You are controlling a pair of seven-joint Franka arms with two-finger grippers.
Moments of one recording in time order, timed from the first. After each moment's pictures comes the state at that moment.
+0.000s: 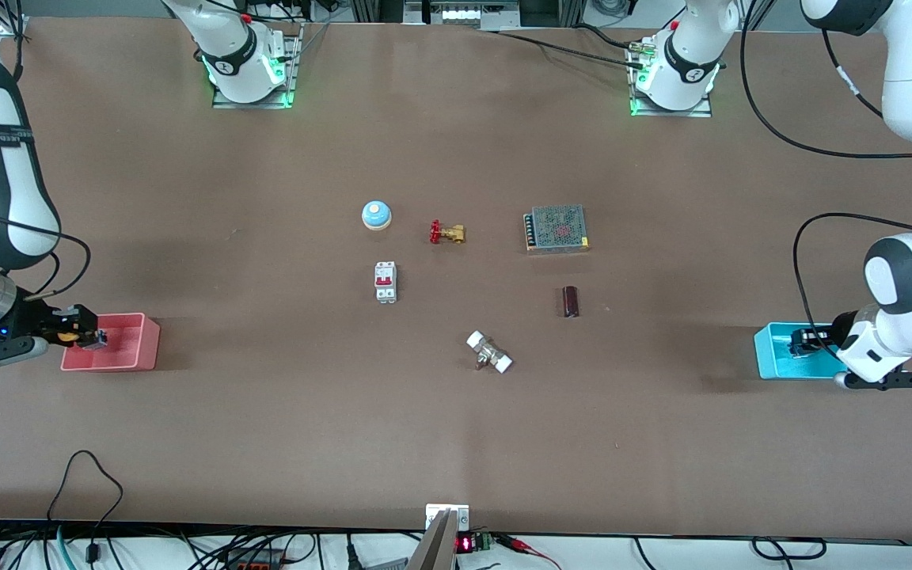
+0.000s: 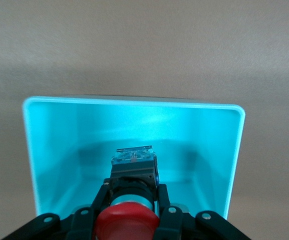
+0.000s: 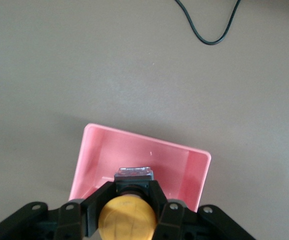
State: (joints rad) left arm 0.23 0.71 0.02 -1.54 0.01 2.11 0.18; right arm -0.33 0.55 0.10 -1.66 0.00 2.32 -0.54
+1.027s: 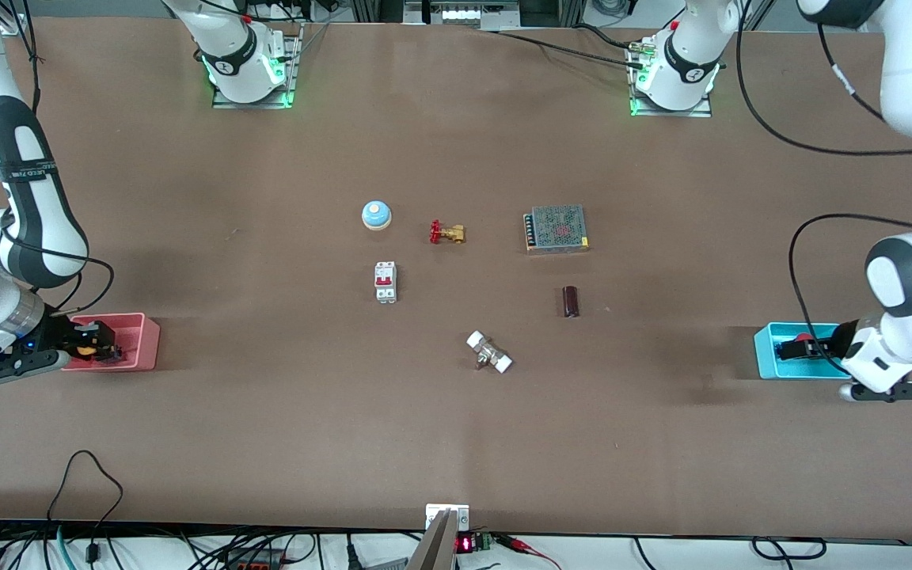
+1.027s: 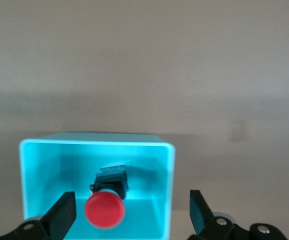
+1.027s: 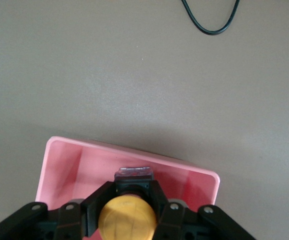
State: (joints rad) left arm 0.19 0.63 0.00 -1.50 -0.06 2.11 0.19; right arm -0.34 0.65 0.10 -1.66 0.00 2.44 -0.54
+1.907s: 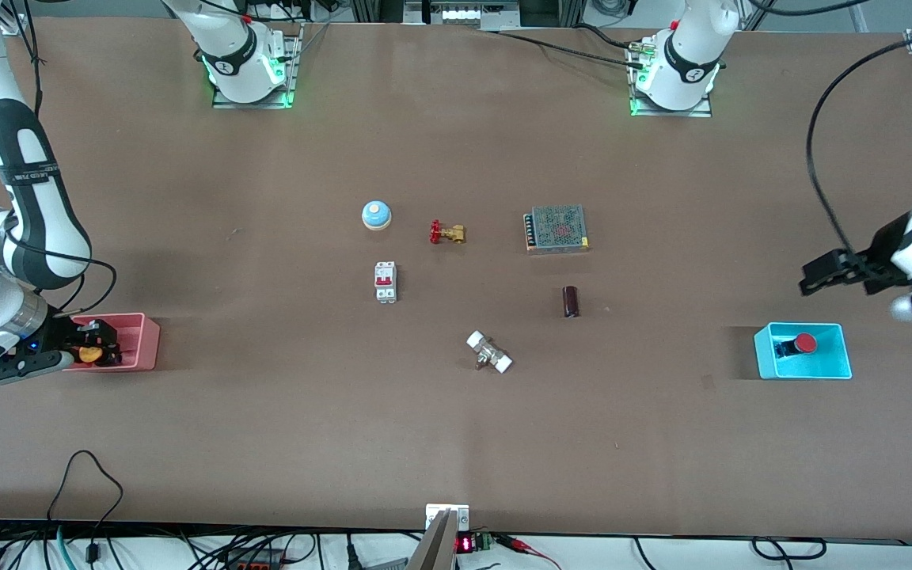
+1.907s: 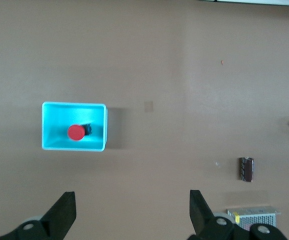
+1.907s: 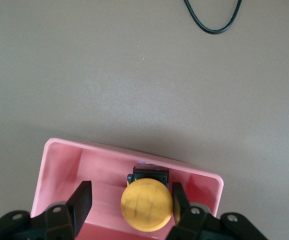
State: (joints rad) left arm -0.02 0.19 0.08 -1.55 -0.06 1.79 0.01; right arm -0.34 0.65 0.11 -1.66 0.01 2.45 -0.54
